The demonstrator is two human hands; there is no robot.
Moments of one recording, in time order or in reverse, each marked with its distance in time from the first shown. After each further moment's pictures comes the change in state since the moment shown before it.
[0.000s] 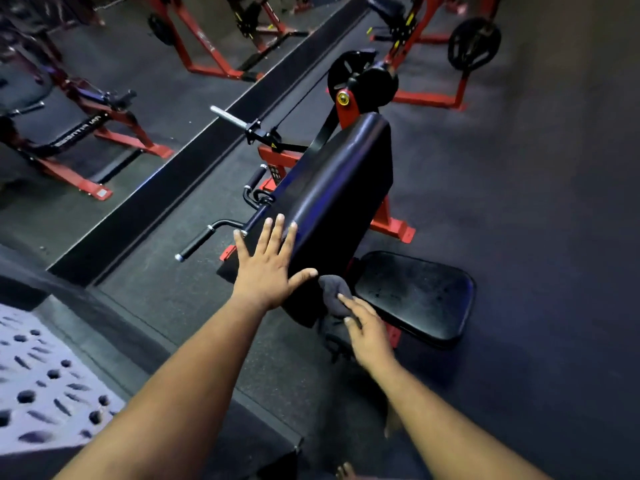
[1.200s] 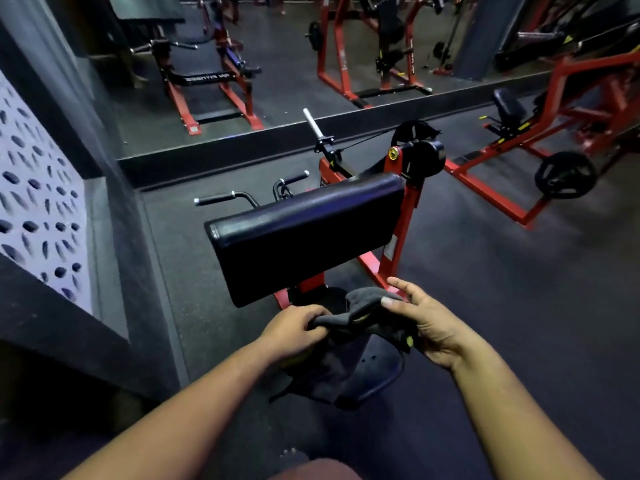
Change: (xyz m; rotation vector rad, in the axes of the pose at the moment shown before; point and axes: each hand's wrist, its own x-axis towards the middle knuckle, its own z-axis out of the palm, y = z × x) left_hand -0.021 0.265 -0.021 -0.963 -0.017 -0.349; right_hand 0.117 -0.094 -0.347 0.391 -0.706 0.424
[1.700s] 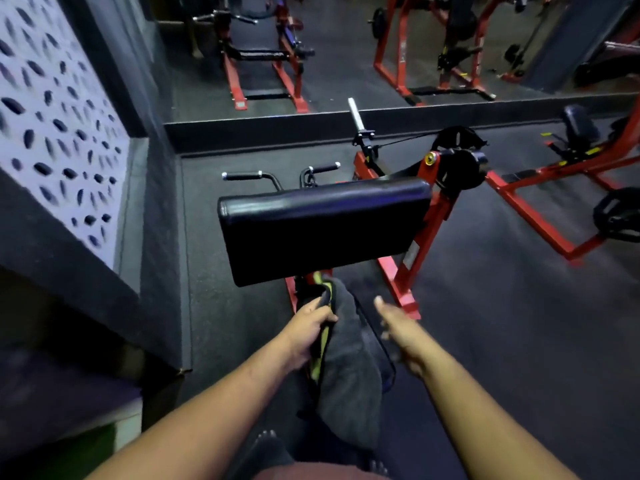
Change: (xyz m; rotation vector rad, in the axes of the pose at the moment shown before) left_hand 0.022 0.062 0.055 -1.366 0.180 -0.421; right_hand 0.078 0.034 -0.039 -0.442 0.082 0.216
